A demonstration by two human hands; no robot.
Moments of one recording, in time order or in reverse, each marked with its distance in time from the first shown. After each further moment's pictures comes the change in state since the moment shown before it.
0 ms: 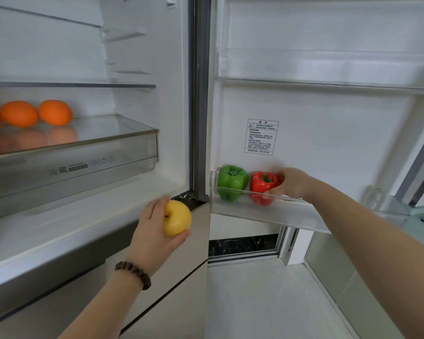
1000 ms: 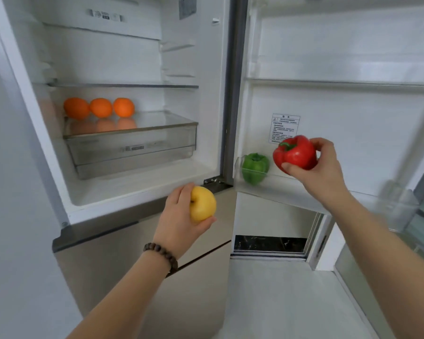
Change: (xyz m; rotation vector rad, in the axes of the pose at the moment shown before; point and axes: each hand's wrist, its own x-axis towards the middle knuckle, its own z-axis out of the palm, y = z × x) left_hand -0.086 0.059 -0.047 0.066 0.086 -0.013; right_hand -0.121 -0.031 0.008 0.580 0.519 -0.356
